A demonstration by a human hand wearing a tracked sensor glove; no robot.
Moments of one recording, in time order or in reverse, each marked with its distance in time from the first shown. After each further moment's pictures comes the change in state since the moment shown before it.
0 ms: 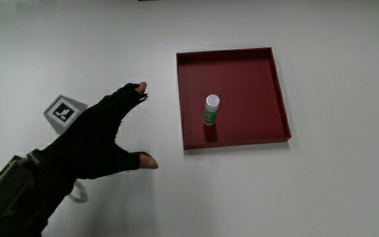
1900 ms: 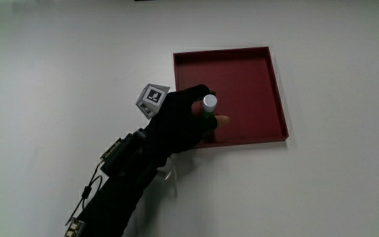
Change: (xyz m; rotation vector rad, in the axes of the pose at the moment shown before) arm -0.018 0.124 -0.097 0.154 -0.229 -0.011
